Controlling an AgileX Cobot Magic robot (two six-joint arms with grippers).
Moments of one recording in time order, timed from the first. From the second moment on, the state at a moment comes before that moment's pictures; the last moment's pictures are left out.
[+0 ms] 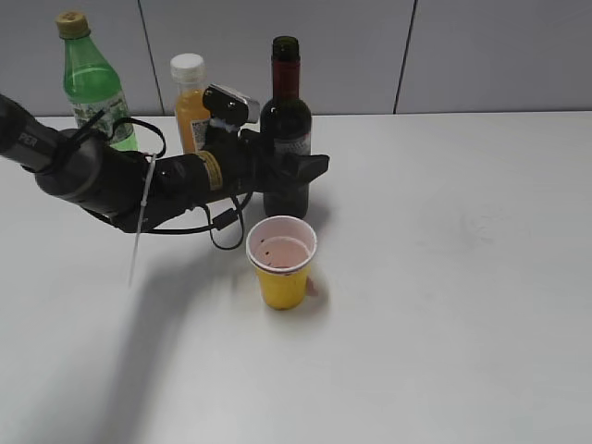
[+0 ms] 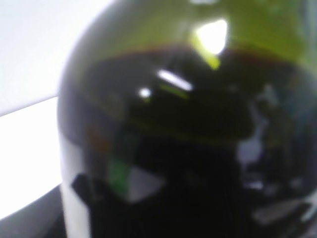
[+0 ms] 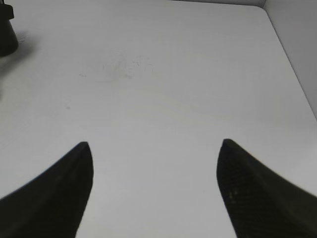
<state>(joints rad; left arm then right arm) -0.42 2.32 -1.28 0.52 -0.84 -0.35 0.07 0.00 -0.42 -0.01 0.95 -0.06</state>
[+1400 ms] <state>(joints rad) -0.38 1.83 -0.85 0.37 -0.79 -0.18 0.07 0.00 -0.42 -0.01 0.95 -0.06</state>
